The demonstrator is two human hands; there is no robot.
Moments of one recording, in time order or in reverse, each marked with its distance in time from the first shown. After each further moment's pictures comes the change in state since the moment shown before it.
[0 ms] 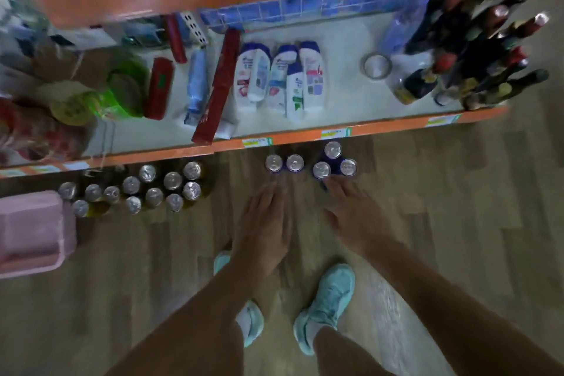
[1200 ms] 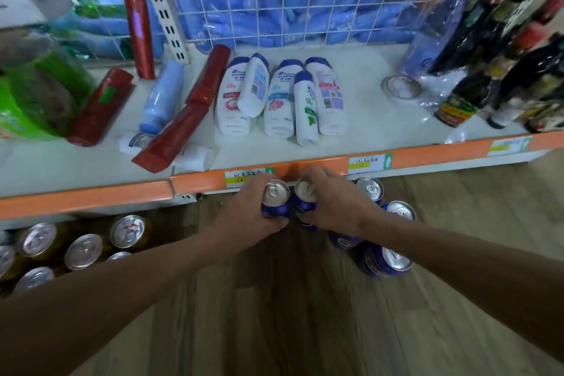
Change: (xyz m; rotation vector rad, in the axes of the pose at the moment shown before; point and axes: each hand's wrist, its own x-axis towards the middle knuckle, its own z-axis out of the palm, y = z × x) left_hand 0.201 -0.168 0.190 -0.536 0.152 0.203; right_hand 0.199 0.058 0.177 0.074 0.090 -0.087
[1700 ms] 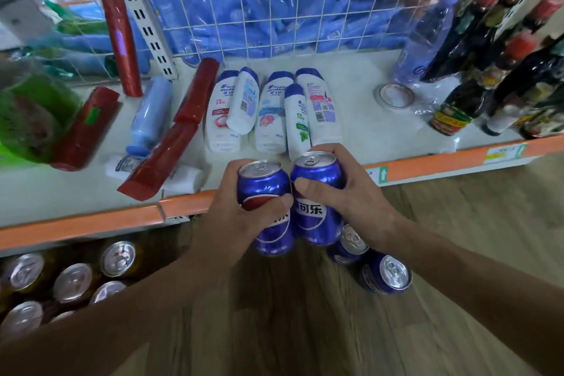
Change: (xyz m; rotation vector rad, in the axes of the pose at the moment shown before) left_hand -0.007 0.077 -0.043 -0.744 0.120 -0.112; right_hand -0.014 -0.026 -0.055 1.053 0.142 0.102
